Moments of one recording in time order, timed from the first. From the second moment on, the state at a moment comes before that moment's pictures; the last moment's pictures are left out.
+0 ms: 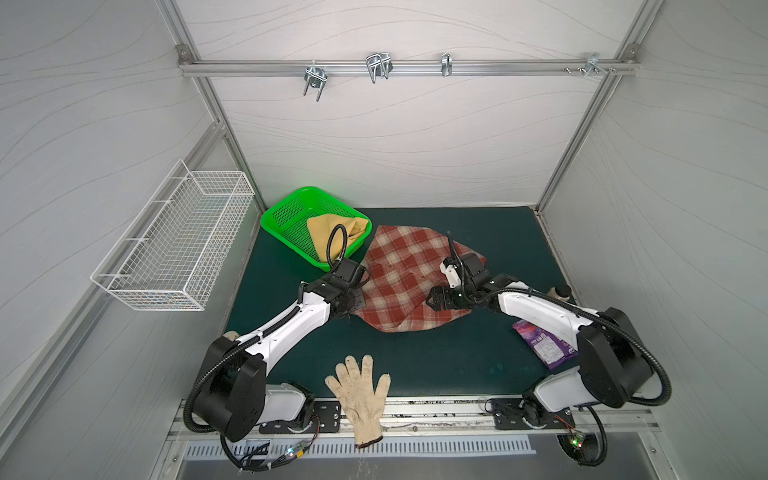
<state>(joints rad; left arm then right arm) -0.44 1.32 0.84 -0.63 -0.17 -0.70 0.62 1.47 0.89 -0.43 -0.21 0.38</state>
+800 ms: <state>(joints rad) -0.41 1.35 0.82 -0.58 -0.14 -0.70 0.59 1.65 0.96 -0.39 -0.15 0.35</state>
